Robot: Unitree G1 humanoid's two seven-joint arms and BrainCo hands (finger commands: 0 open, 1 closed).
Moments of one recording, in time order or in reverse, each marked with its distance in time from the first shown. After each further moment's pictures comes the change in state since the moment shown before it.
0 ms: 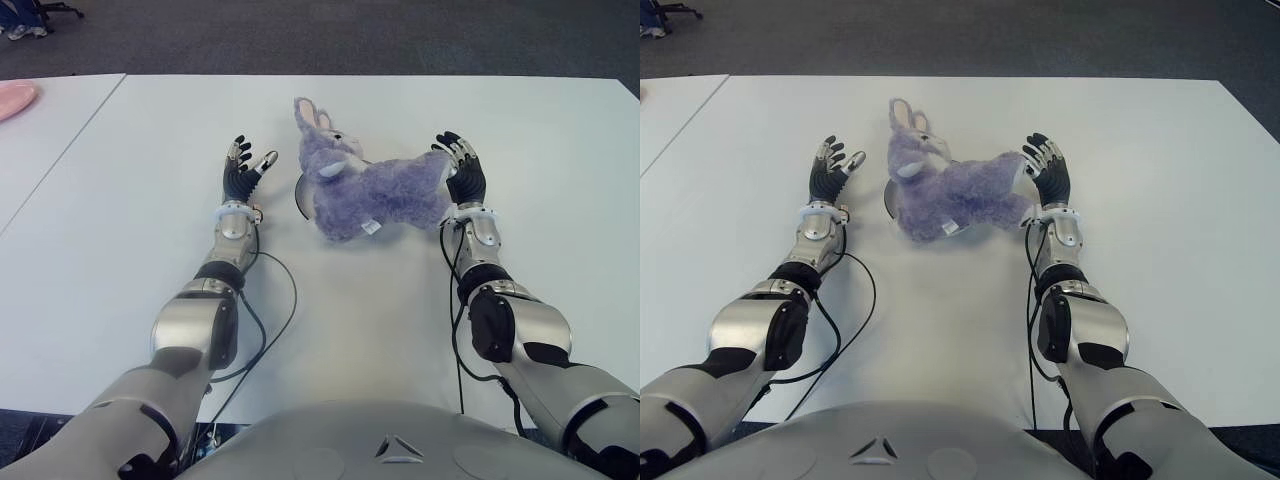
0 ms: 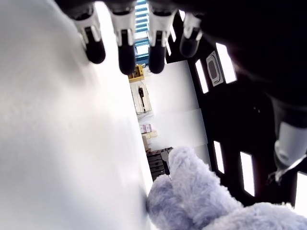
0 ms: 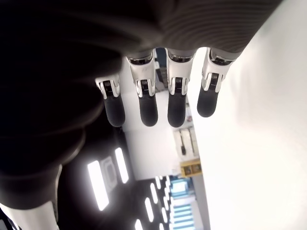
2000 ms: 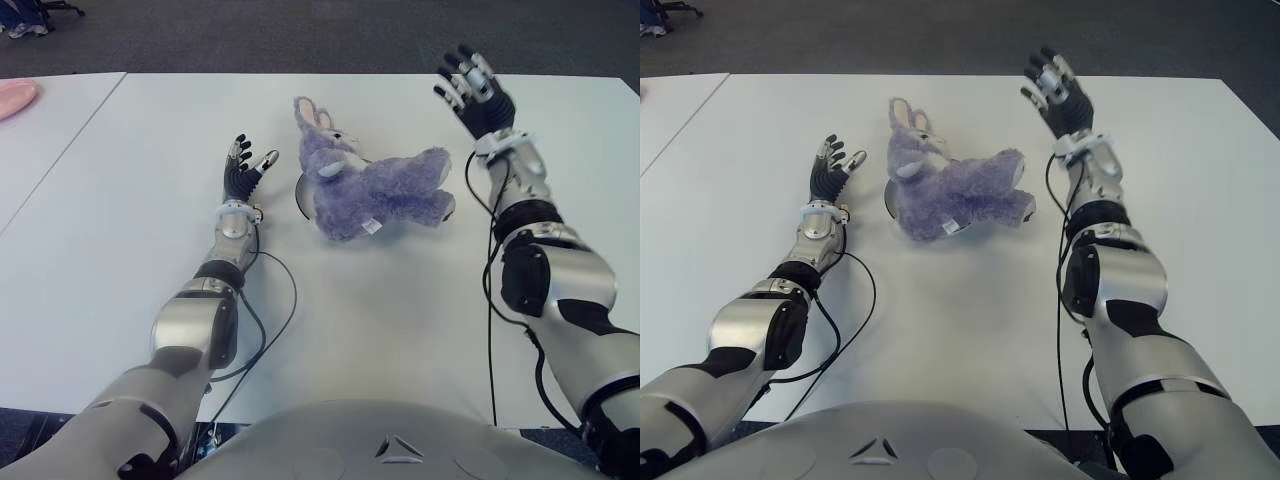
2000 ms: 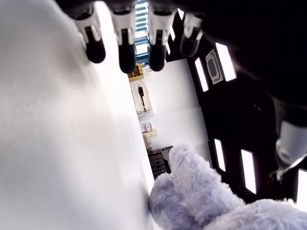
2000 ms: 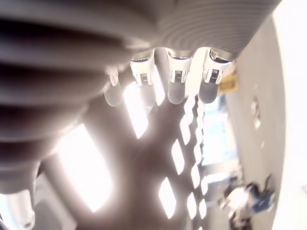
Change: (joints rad) left arm -0.004 0.001 -0.005 0.000 0.012 0.000 0.001; right arm -0.247 -0.130 0.060 -0.032 0.169 0.323 0.295
